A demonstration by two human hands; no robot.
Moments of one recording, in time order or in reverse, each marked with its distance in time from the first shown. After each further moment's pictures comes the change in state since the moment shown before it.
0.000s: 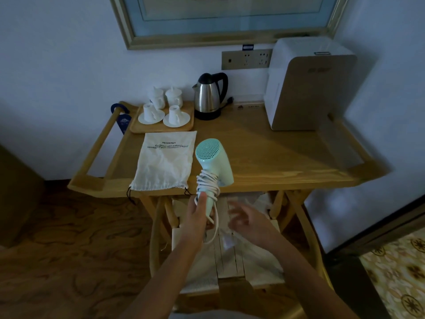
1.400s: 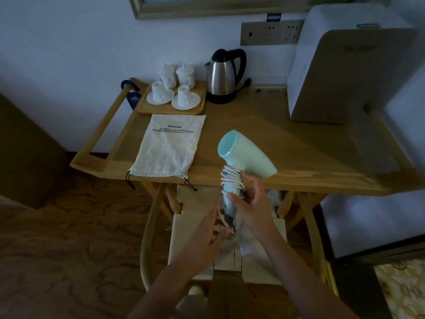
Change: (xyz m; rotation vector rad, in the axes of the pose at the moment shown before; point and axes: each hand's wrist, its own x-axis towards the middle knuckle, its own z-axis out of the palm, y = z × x) left_hand -0.014 -0.035 0.025 0.381 -0.430 0.275; right_hand 0.051 0.017 -0.019 0.496 0.190 -0.204
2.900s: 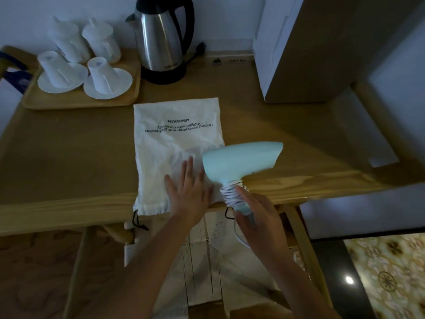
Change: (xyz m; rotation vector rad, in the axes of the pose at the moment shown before) left_hand 0.275 -0.113 0.016 1.047 0.037 -0.070; right_hand 0.095 0.098 -0.082 -0.843 0.165 -0.032
